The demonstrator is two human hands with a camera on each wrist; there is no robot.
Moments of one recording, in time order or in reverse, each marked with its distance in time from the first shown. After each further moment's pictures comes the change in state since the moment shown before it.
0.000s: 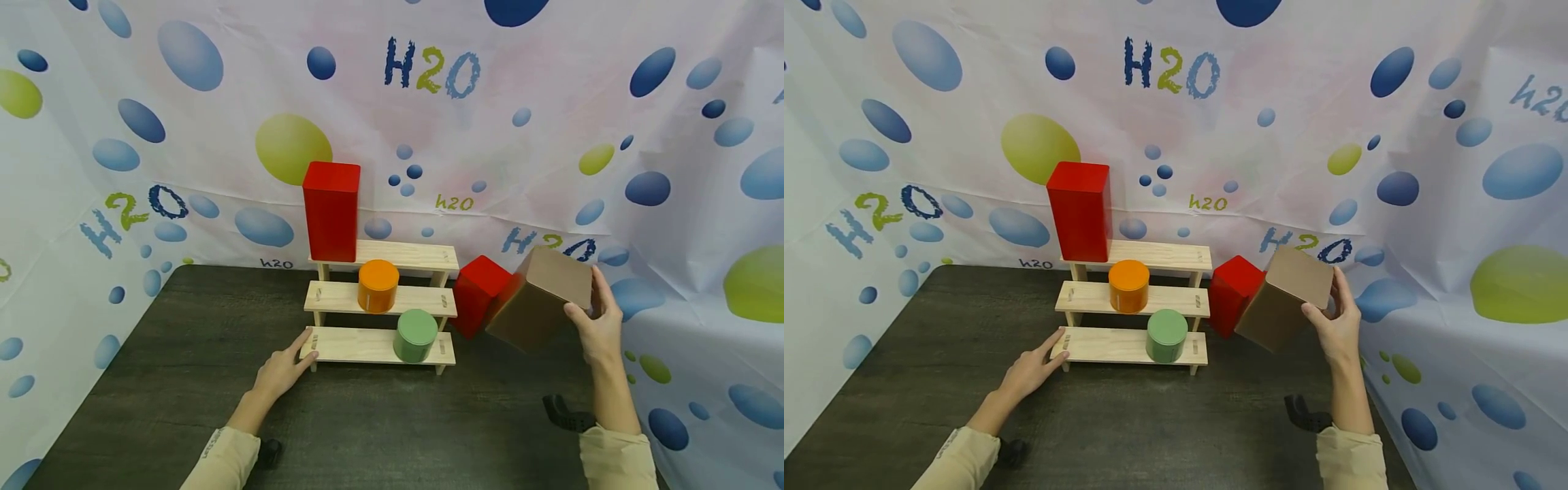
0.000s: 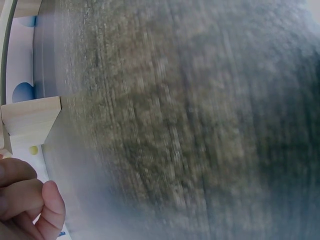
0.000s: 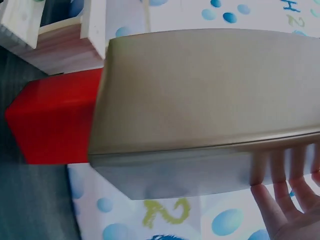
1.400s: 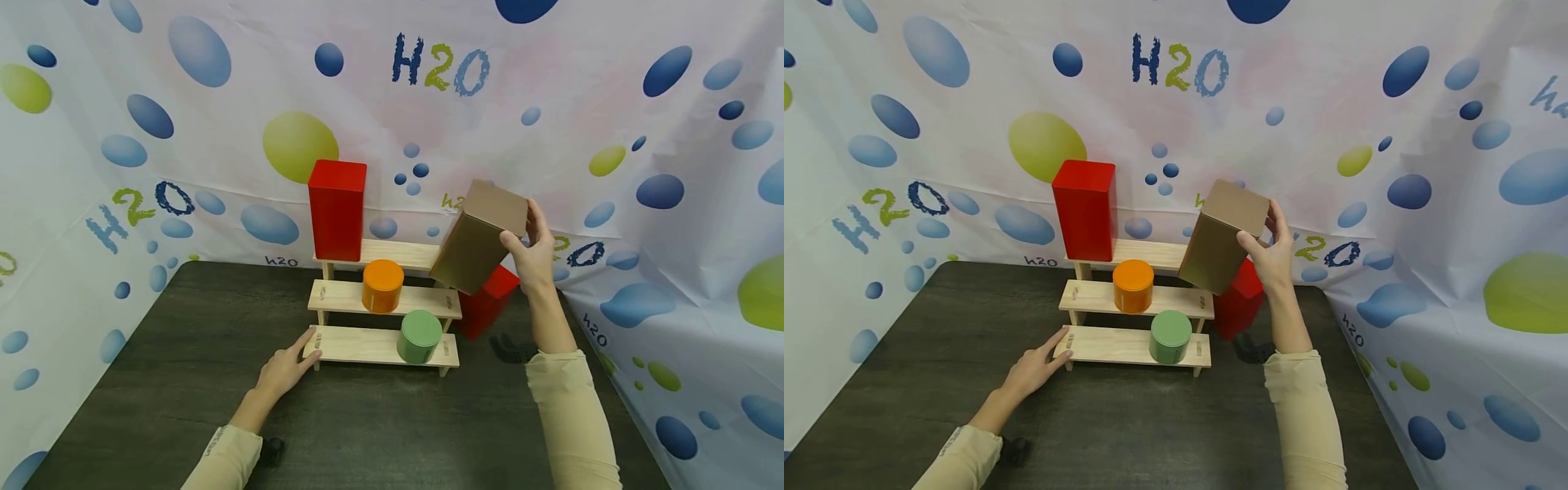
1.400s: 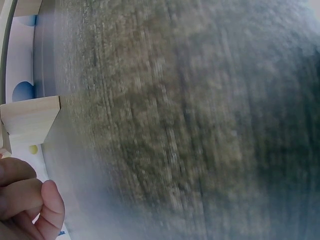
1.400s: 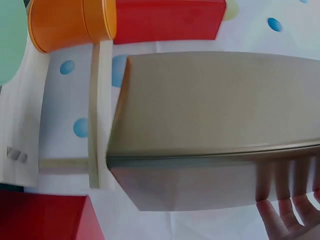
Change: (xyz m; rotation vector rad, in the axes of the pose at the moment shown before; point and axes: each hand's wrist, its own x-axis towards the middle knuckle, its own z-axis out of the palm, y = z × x) left_hand 0.002 -0.001 0.003 -0.011 0.021 0.007; right_hand 0.075 -0.001 0.112 0.033 -0.106 0.022
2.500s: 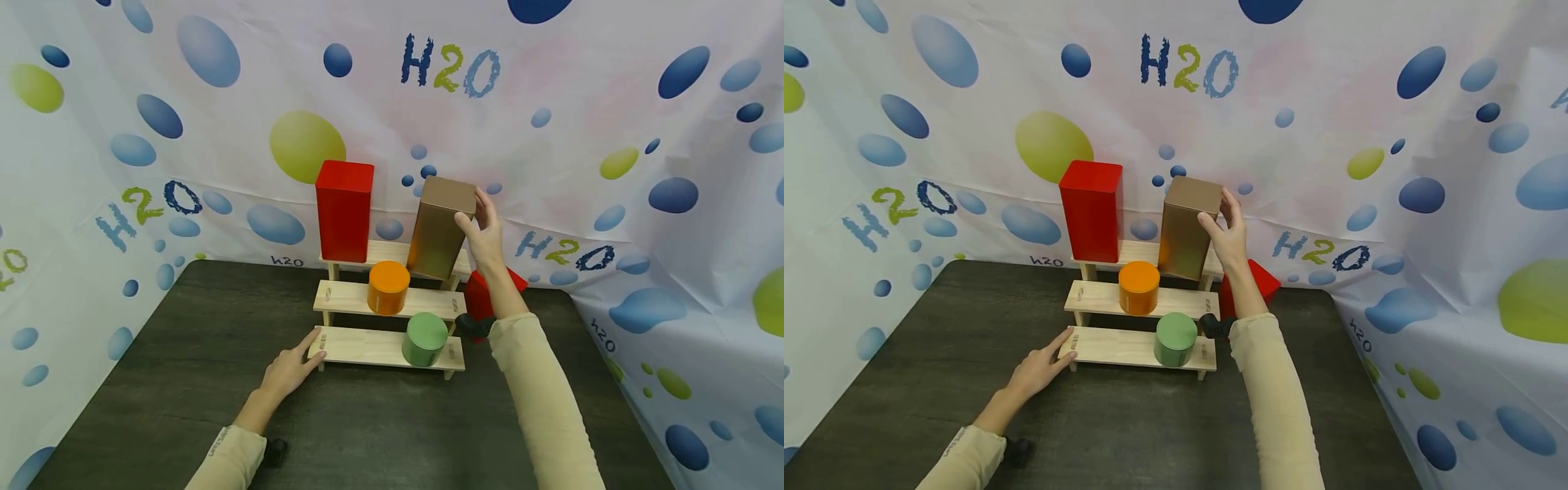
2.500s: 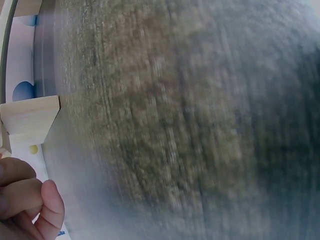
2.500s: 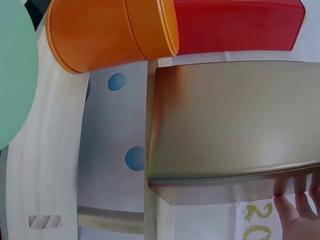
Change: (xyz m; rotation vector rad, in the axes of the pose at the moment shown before) left_hand -0.002 0.000 -0.001 -0.011 0.005 0.002; right_hand 0.021 0.021 0.072 -0.003 -0.130 0.036
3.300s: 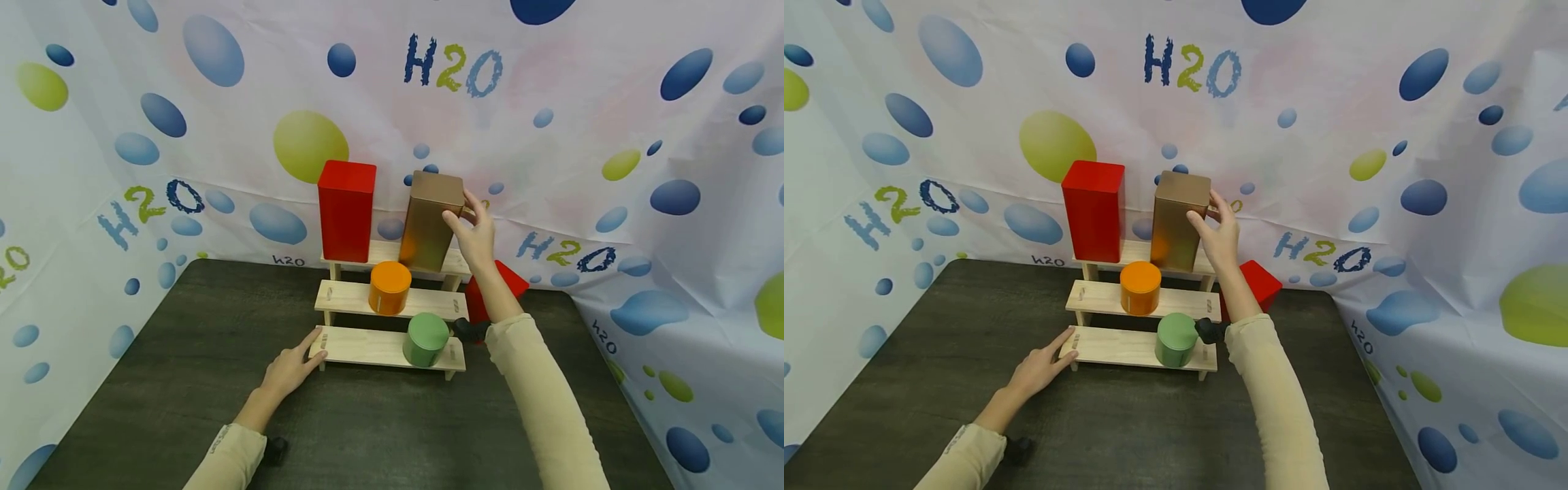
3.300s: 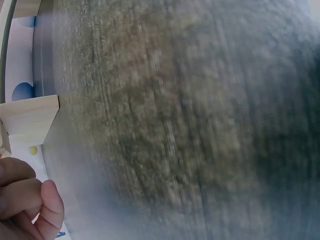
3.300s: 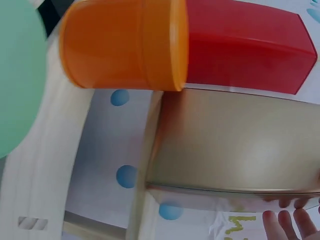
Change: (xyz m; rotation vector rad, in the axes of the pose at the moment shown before) left_hand 0.001 -0.002 0.004 0.009 0.024 0.018; right_hand 0.007 0.015 0.013 -0.246 0.073 0.031
